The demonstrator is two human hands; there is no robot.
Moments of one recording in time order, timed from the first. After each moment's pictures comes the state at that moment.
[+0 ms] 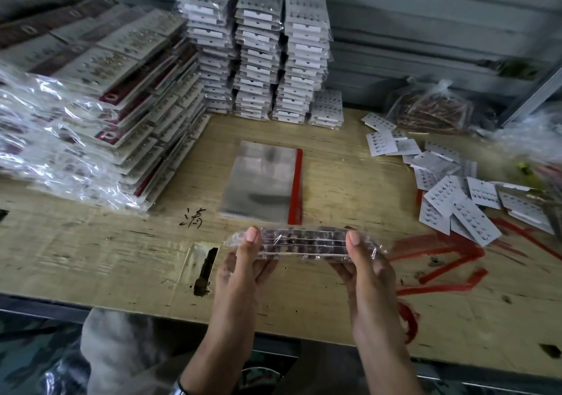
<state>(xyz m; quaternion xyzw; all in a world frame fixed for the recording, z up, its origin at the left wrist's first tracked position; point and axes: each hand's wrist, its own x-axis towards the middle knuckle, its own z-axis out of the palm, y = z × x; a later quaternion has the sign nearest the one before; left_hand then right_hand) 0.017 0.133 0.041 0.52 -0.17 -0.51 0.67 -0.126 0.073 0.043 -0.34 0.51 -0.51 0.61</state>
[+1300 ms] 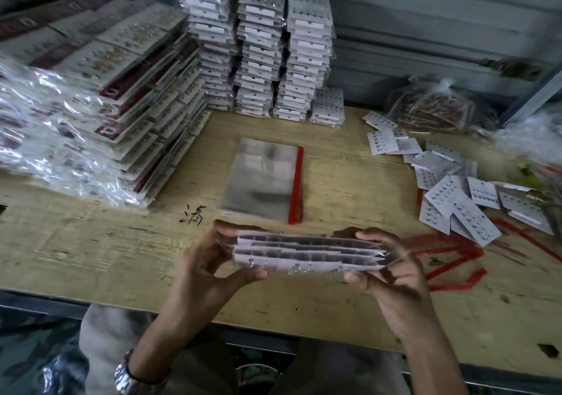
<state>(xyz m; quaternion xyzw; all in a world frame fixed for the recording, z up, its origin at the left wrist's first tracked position) 0.078 0.139 0.031 0.46 -0.52 -0.36 0.62 -0.182 0.054 0.038 -0.59 0.33 -0.44 0.59</state>
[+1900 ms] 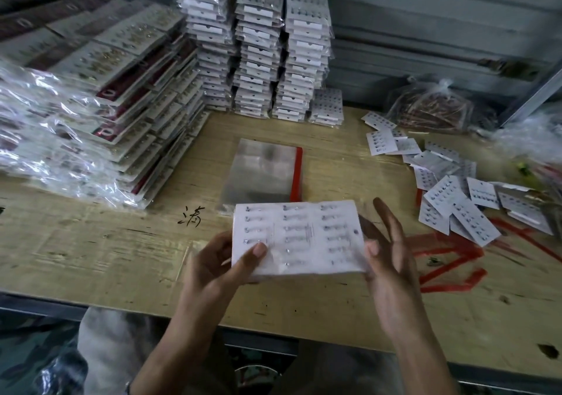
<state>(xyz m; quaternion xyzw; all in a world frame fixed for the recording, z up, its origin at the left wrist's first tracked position) 0.055 0.142 0.042 0.51 -0.31 -0.49 0.63 -0.162 0.060 0.053 -0.52 0.38 -0.46 0.61</state>
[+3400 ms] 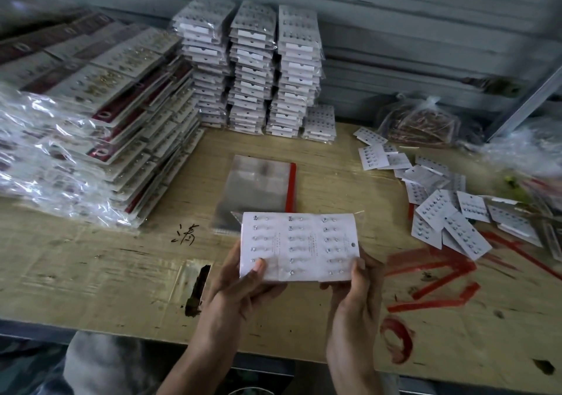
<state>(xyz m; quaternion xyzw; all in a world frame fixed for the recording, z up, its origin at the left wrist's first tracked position) 0.037 0.125 0.022 0.42 -0.27 -0.58 0.64 -0.105 0.082 0.023 -0.34 0.54 -0.61 0.47</state>
